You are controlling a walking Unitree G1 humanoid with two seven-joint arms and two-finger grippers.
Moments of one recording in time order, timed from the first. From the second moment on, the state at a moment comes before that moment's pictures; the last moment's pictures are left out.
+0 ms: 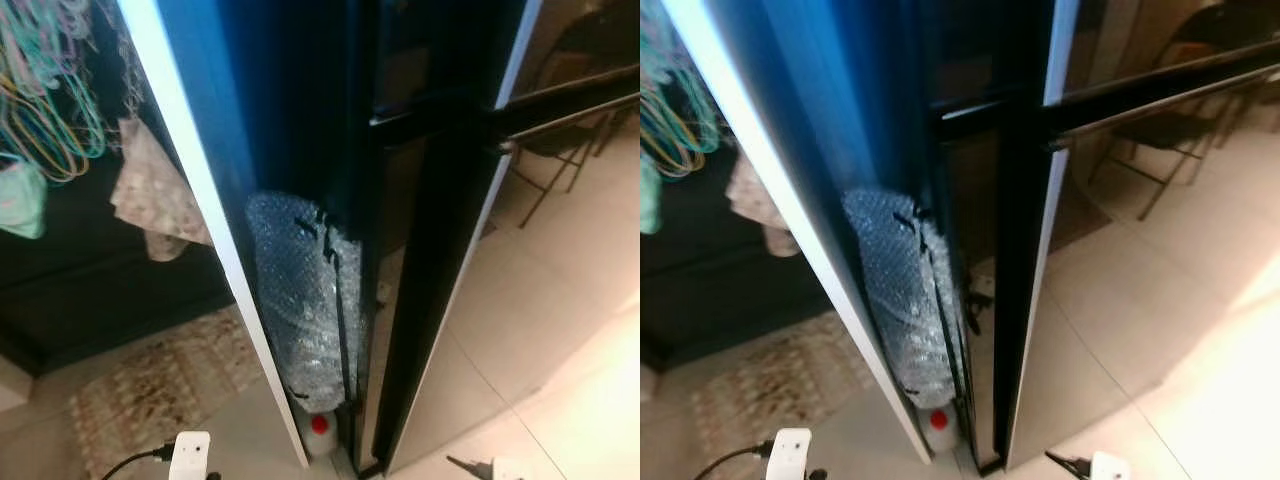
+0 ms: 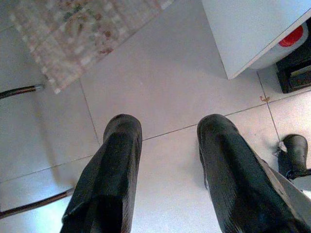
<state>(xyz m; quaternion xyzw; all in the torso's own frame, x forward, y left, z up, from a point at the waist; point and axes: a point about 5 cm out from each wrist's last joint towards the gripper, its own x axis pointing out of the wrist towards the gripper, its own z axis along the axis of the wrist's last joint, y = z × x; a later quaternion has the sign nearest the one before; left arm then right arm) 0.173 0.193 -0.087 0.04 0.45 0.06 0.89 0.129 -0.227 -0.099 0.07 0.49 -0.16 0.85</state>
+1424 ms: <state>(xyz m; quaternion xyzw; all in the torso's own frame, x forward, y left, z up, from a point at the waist) 0.176 0.196 -0.085 0.00 0.45 0.06 0.89 0.134 -0.218 -0.099 0.05 0.50 -0.10 0.86</state>
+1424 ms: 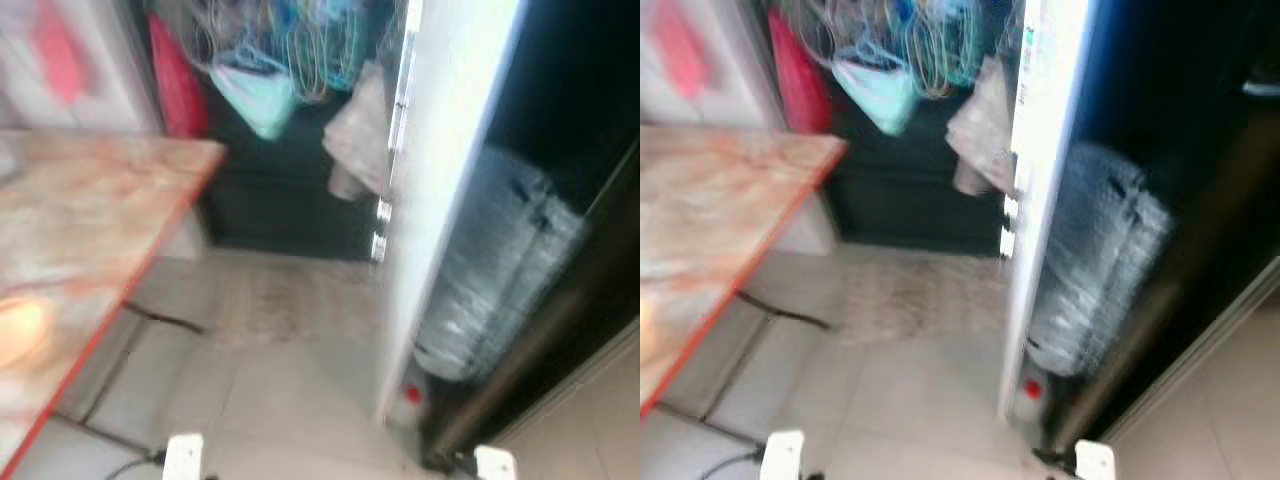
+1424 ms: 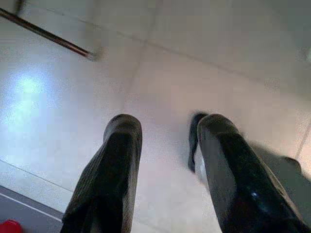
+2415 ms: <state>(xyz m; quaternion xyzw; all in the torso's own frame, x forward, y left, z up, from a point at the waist) 0.170 0.189 -0.089 0.00 0.45 0.07 0.89 0.129 -0.225 -0.099 0.04 0.51 -0.07 0.86</state>
